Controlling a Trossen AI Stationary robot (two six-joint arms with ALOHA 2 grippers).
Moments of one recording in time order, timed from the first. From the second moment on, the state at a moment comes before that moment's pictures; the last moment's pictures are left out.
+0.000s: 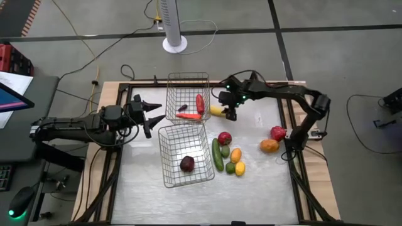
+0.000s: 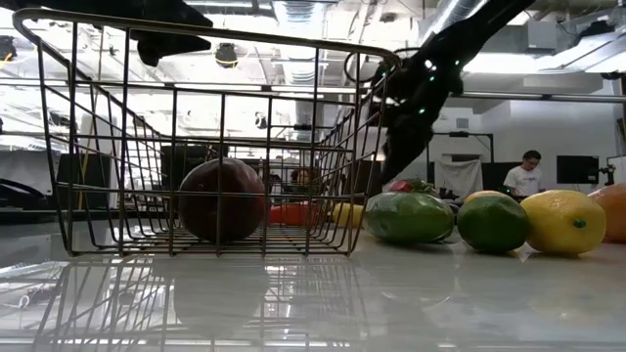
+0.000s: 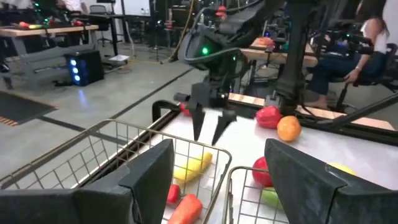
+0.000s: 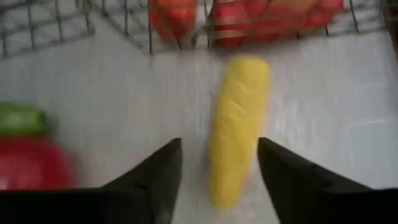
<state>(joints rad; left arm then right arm) 0.08 0.61 0.52 -0.01 -0.31 -0.09 -0.54 1.70 1.13 -0.48 -0.24 -0.40</state>
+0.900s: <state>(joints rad) 0.08 0.61 0.52 -0.08 -0.35 -0.11 -0.59 1.90 1.13 -0.28 -0.16 -0.45</state>
